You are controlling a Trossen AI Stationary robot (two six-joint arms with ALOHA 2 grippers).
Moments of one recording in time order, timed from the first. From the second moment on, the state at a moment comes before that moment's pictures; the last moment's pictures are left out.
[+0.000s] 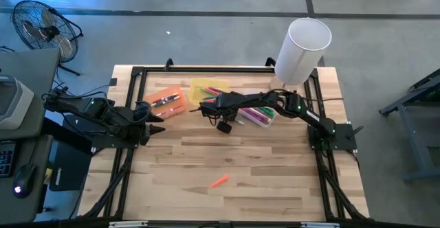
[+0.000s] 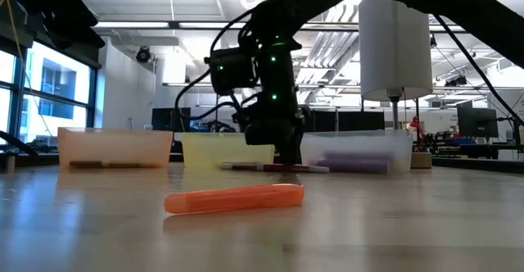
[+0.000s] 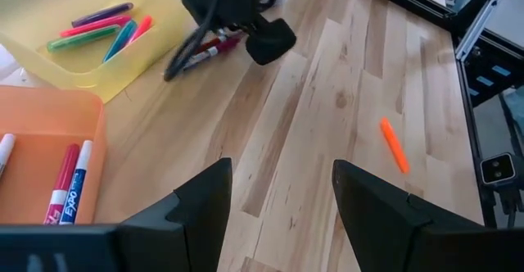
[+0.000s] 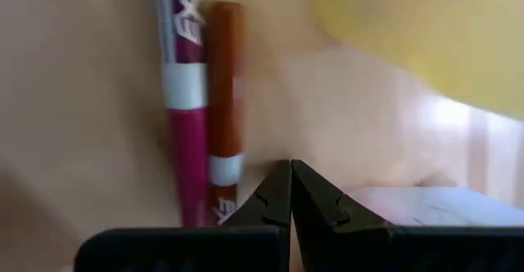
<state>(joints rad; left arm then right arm) -0.32 0.45 0.64 -0.79 -0.35 -0.63 -0.14 2.39 1.94 -1.18 0.29 0.29</state>
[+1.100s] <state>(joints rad) -0.32 0.82 0.64 -1.02 -0.20 -1.23 0.10 2.18 1.90 -1.08 0.12 0.57</state>
